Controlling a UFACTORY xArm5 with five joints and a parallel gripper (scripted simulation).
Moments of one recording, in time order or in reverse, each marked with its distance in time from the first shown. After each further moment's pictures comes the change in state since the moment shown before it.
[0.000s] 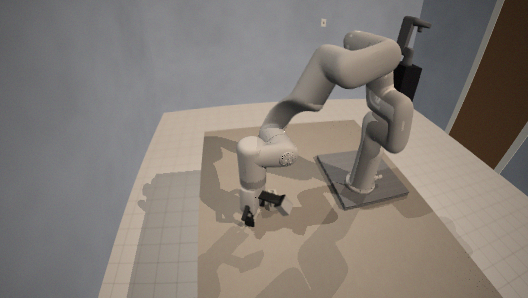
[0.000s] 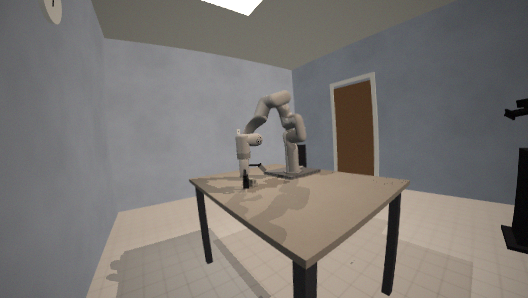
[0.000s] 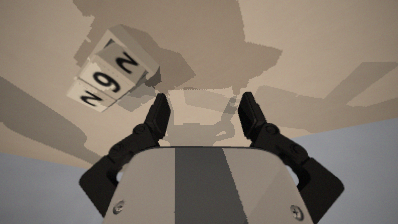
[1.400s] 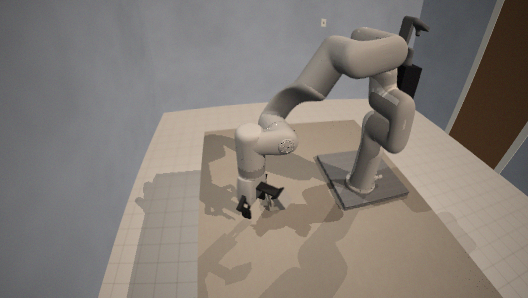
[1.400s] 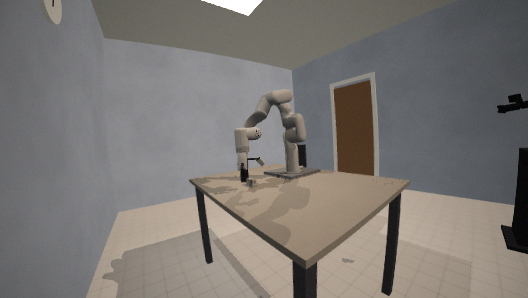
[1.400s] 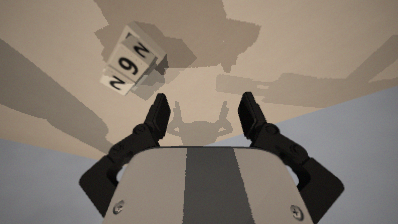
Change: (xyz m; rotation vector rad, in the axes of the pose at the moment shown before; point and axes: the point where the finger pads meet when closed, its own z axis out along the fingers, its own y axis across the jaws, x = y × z) arm -0.004 -0.003 -0.036 0.000 0.000 0.120
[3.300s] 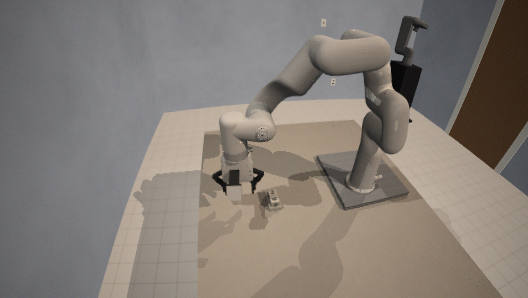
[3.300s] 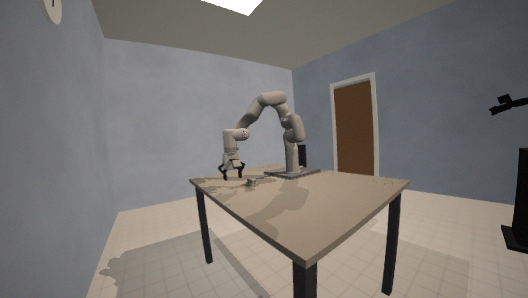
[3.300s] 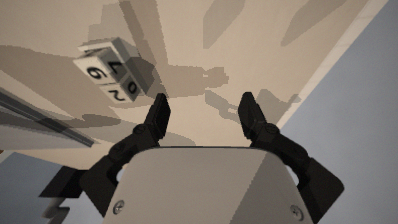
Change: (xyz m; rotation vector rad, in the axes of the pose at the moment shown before) arm -0.078 -0.038 -0.001 -0.001 0.000 0.998
